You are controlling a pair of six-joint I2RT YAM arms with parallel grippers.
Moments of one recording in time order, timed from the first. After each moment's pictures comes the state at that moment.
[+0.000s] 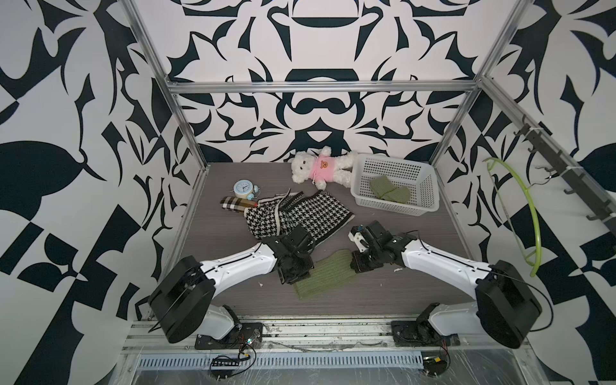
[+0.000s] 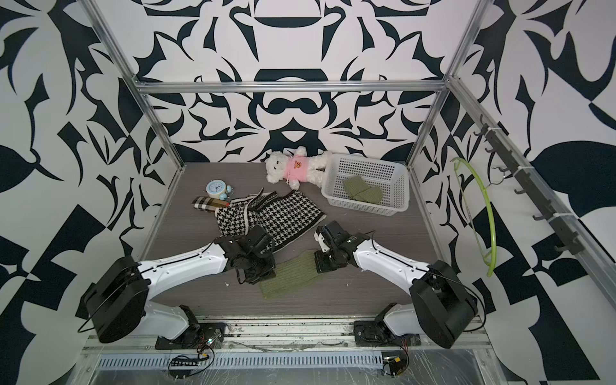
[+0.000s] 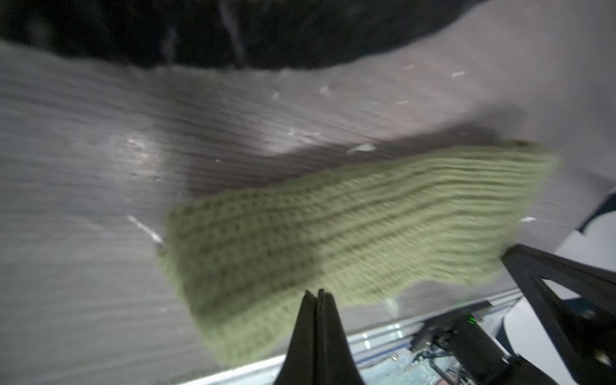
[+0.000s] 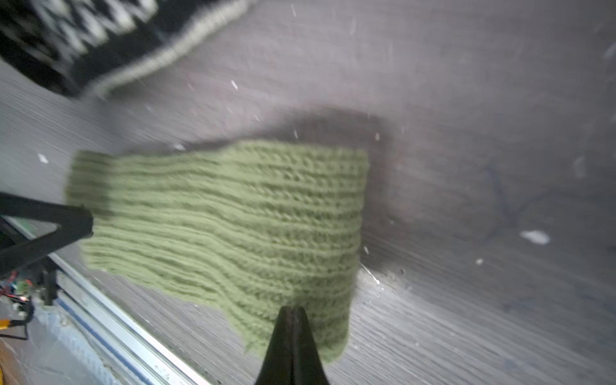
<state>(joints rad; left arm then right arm) -0.85 1.46 0.79 -0.58 0.27 -1.21 0.63 1.37 0.73 -0.56 -0.30 0.43</state>
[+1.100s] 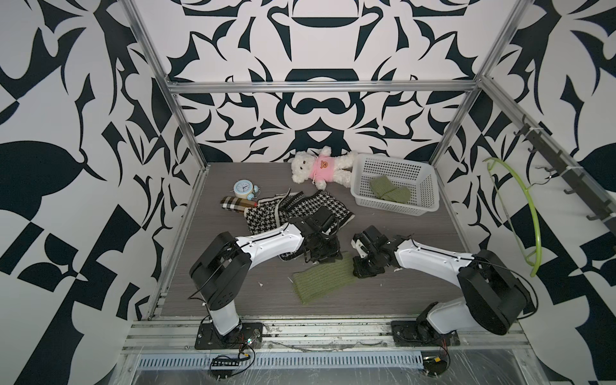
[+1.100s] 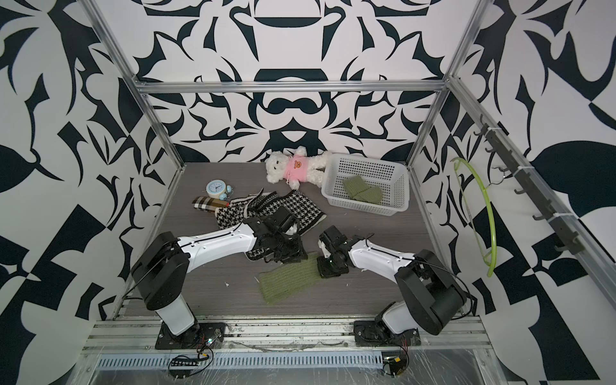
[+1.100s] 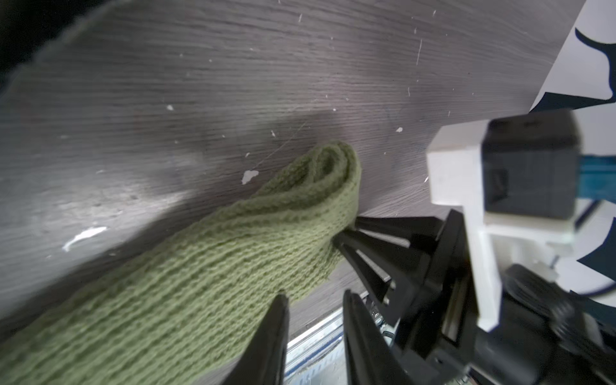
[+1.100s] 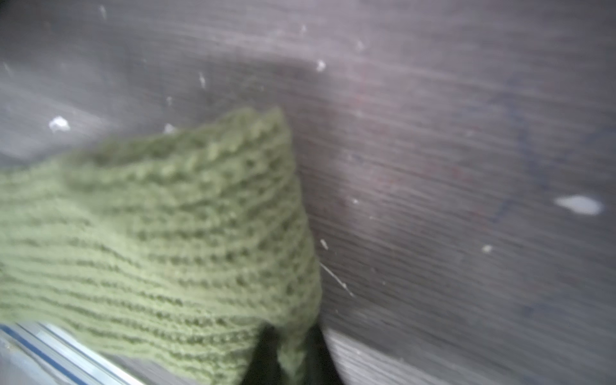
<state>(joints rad) -0.88 1.74 1.17 -0.52 0.43 -1.02 0.61 1.45 0.68 -0.54 -0.28 0.48</state>
